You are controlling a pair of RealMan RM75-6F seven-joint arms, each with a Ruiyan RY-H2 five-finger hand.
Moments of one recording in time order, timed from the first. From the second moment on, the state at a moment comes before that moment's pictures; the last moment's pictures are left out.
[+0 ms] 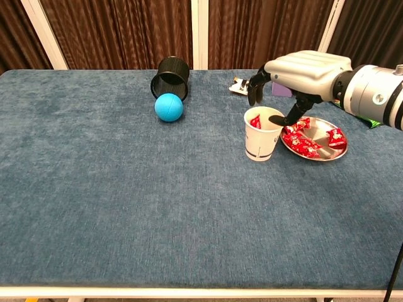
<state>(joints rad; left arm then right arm) 0.03 -1.26 -0.03 -1.37 1.45 1.51 -0.14 0.81 -1.50 0.15 -1.48 -1.19 0.89 -0.44</state>
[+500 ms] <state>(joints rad) 0.03 -1.26 -0.03 -1.38 1.46 1.51 -0.13 0.74 -1.41 0.11 -1.43 -1.16 0.92 -0.44</state>
